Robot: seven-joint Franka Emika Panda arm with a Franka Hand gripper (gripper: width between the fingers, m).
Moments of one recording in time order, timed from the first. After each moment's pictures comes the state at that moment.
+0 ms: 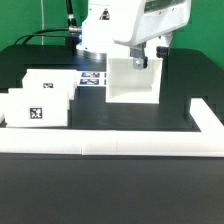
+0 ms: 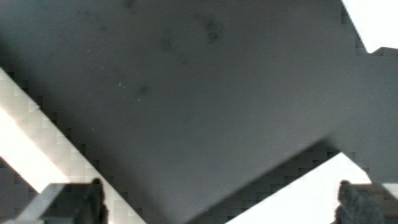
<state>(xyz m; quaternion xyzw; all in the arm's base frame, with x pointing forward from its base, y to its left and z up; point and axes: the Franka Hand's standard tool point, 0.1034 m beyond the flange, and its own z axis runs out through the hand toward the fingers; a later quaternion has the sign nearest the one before) 0.560 0.055 0.111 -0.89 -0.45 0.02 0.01</state>
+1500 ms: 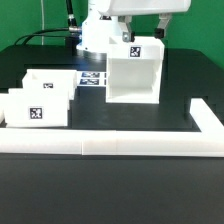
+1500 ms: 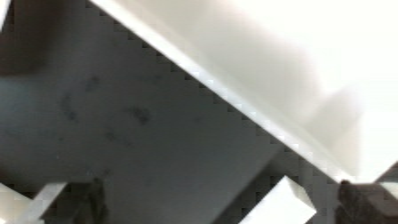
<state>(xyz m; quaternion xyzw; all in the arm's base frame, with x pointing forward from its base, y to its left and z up) 0.475 0.054 0.130 -0.95 -0.31 -0.02 -0.01</state>
